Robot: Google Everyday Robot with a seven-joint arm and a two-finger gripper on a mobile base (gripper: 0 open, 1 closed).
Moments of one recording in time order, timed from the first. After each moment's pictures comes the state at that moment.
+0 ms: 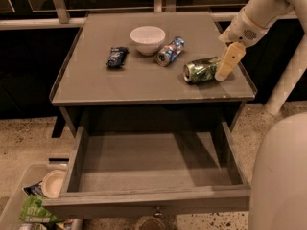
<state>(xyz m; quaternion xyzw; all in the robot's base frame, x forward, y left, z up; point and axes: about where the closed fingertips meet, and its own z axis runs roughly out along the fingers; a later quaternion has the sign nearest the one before) 0.670 -0.224 0.886 -0.59 0.78 0.07 0.21</state>
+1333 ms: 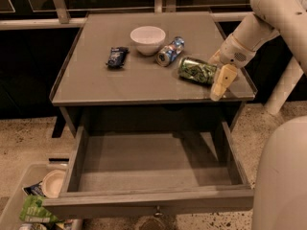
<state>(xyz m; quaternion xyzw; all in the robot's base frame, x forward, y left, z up) 0.648 -0.208 0.821 -0.61 0.76 0.13 0.17</state>
